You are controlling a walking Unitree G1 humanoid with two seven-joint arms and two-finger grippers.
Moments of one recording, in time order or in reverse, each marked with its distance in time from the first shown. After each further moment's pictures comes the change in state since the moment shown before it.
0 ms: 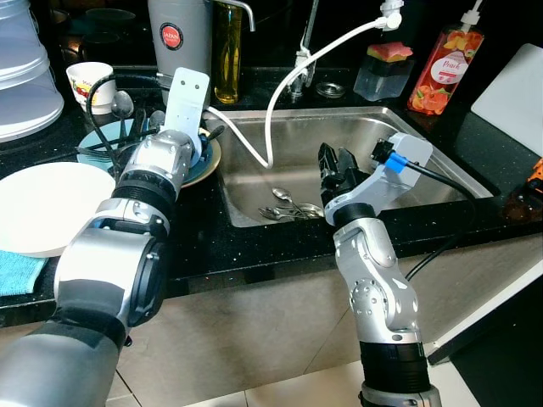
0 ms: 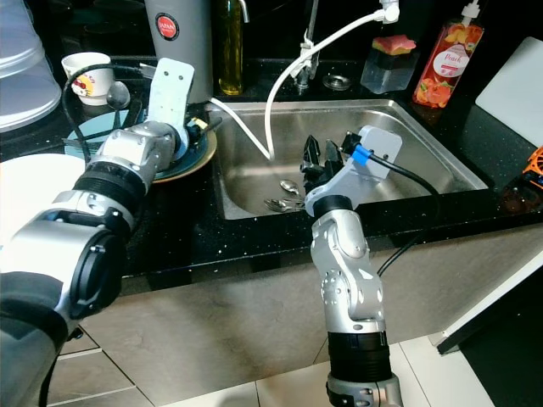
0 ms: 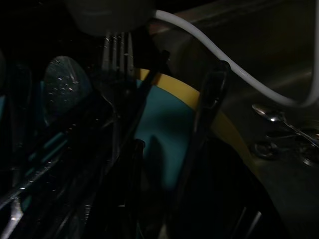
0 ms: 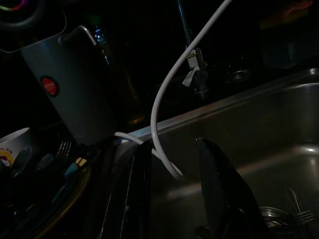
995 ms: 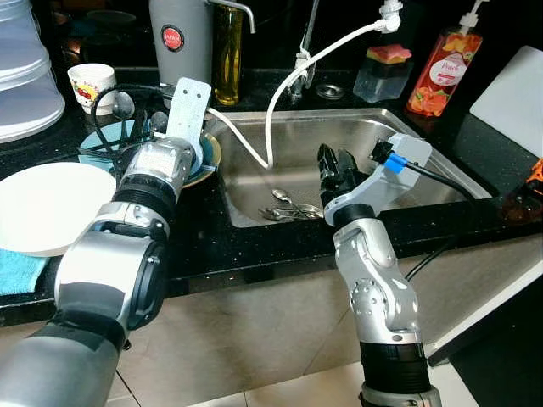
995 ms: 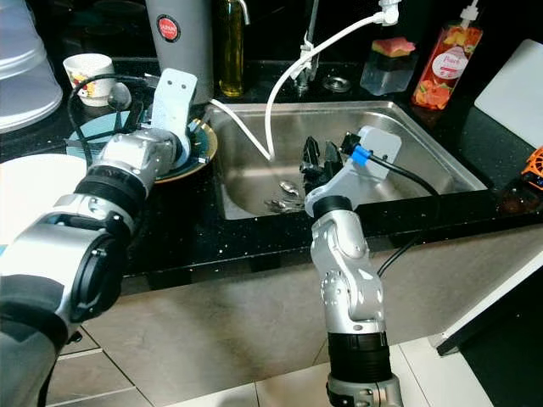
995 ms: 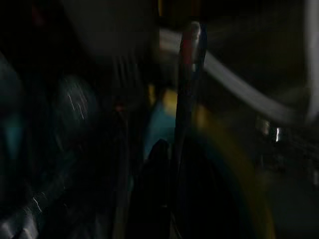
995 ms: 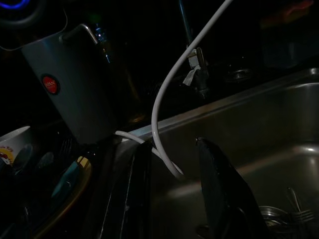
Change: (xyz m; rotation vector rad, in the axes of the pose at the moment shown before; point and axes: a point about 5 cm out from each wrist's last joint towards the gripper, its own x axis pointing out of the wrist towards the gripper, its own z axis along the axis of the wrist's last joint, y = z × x) left arm -0.003 0.000 0.012 0.045 -0.140 0.017; right arm 0.000 0.000 0.000 0.000 0.004 0.001
